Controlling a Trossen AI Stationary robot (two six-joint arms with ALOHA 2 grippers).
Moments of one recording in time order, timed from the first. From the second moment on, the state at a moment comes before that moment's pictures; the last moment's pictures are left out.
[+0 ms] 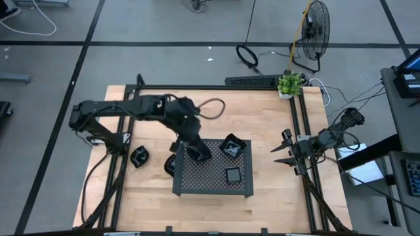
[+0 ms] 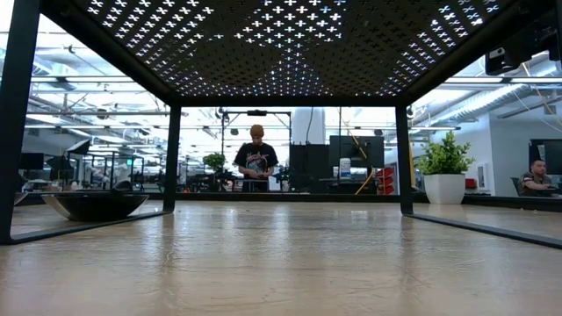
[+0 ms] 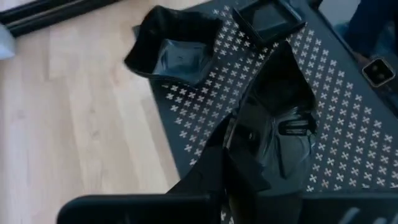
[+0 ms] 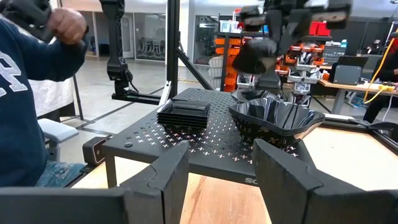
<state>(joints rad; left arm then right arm) 0.04 1.51 1.54 -0.89 0.23 0.37 0.62 0.03 0.14 -0.07 0.36 -0.04</state>
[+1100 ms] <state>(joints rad) 0.02 1.57 1.55 -0.97 0.00 0.34 0.62 0.03 0.14 -0.07 0.36 -0.04</state>
